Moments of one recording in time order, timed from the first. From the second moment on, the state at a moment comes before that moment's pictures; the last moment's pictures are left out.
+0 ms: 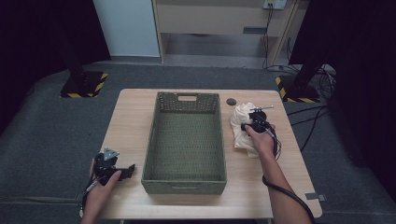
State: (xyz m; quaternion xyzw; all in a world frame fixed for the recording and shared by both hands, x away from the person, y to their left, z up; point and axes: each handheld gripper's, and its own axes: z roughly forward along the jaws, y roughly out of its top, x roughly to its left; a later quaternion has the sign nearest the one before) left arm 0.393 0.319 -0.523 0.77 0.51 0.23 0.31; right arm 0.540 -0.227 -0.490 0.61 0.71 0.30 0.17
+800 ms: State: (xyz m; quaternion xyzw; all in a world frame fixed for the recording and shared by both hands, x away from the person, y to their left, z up) left arm 0.393 0.319 -0.523 0.77 0.51 0.23 0.31; right arm 0.544 -0.229 -0.498 0.62 0.71 0.29 0.17
